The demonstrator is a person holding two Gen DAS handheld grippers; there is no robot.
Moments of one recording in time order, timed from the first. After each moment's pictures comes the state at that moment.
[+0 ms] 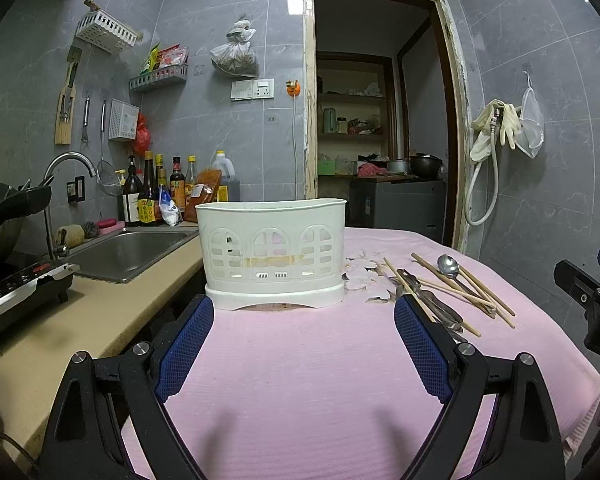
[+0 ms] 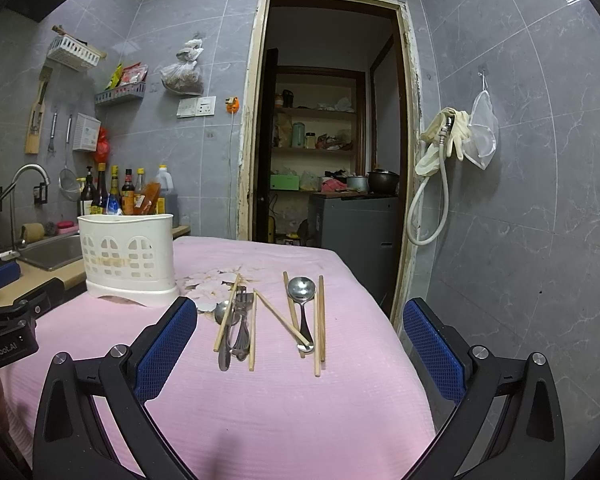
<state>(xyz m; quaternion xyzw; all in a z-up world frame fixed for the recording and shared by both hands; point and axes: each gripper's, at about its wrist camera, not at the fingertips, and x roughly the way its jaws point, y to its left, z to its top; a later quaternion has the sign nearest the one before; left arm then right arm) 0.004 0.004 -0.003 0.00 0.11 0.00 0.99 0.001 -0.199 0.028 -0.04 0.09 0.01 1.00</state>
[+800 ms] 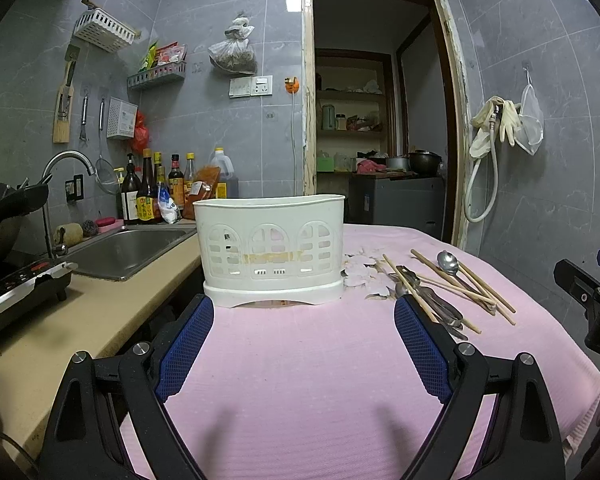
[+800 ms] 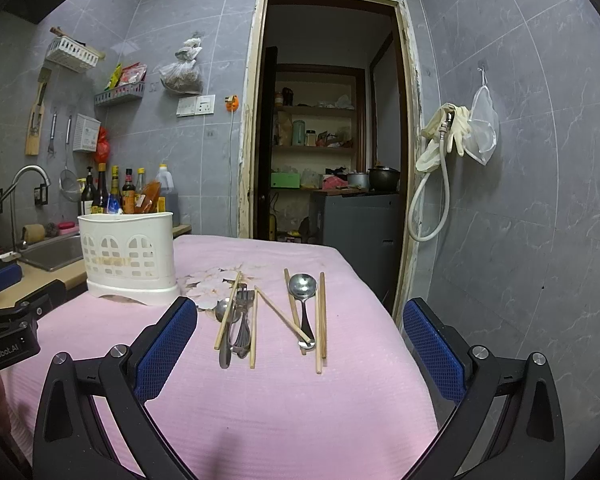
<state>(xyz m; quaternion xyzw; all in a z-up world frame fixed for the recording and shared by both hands) 0.006 0.005 -0.007 0.00 0.12 0.00 0.99 0.002 -0.197 0.028 -0.04 0.09 0.01 1.00</state>
